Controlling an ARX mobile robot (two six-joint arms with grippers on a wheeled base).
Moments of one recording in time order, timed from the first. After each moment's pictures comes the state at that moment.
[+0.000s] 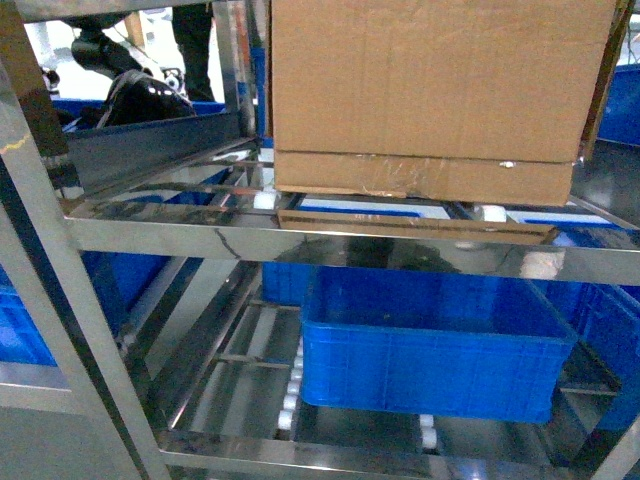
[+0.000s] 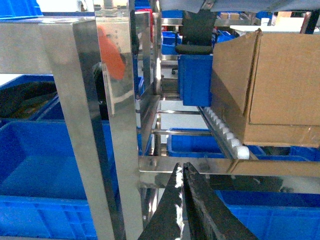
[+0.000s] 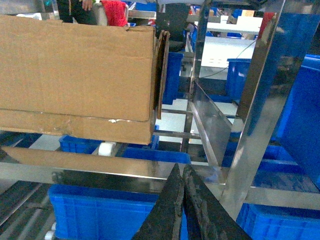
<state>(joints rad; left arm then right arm) -0.10 0.82 0.21 0.61 -0.11 -0.02 0.00 0.85 0.22 0.63 0.00 -0.01</state>
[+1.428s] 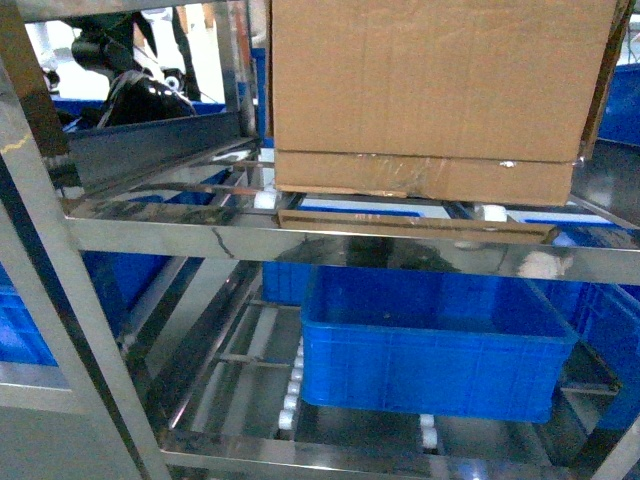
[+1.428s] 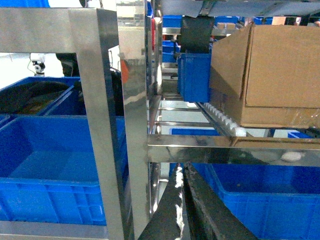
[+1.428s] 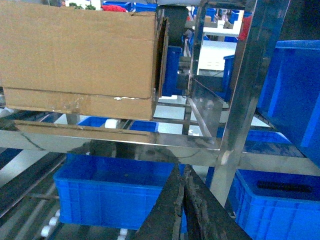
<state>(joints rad) 0.00 0.31 0.02 0.31 0.00 -0.01 0.00 0.33 0.01 0.33 0.00 -0.01</state>
